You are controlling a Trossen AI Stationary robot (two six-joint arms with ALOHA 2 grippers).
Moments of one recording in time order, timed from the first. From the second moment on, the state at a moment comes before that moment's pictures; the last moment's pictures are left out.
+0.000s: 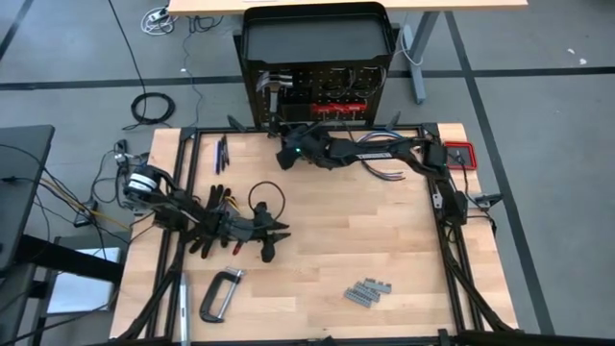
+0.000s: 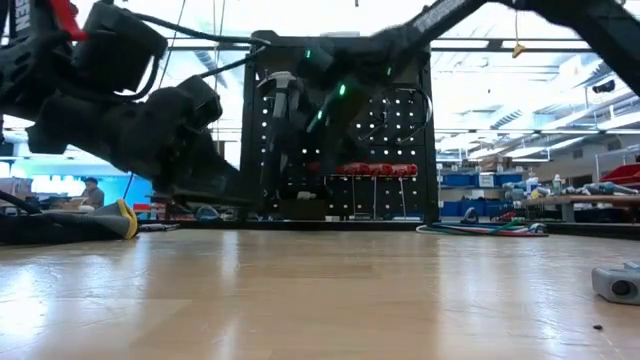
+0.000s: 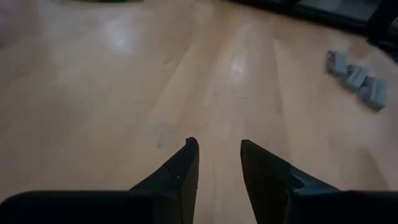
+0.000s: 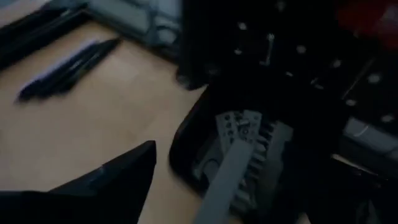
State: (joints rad) left arm -0.27 1.72 0.35 0.98 -0.36 -0.38; right arm -0.29 2.11 1.59 -0.20 0.47 0.47
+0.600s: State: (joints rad) left arm -0.14 1.70 0.35 0.89 -0.26 -0.30; right arm -0.31 2.11 1.59 -0.37 0.12 -0.16
